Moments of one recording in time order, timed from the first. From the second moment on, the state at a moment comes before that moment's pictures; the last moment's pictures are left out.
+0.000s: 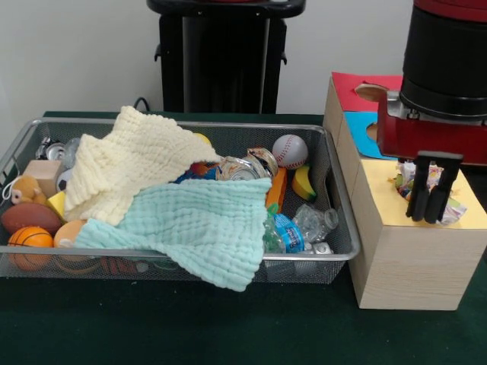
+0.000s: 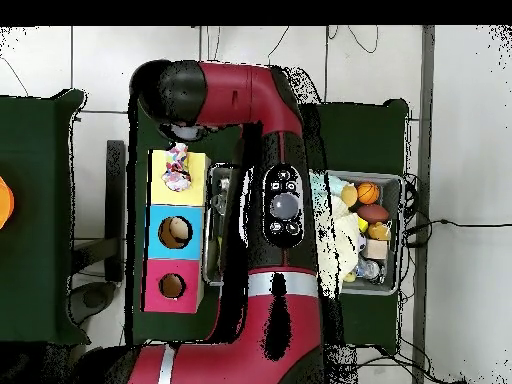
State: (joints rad) arm -0.06 -0.35 0.04 0.78 -0.02 1.08 1.94
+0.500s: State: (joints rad) arm -0.06 -0.34 0.04 0.78 -0.05 1.16 1.94
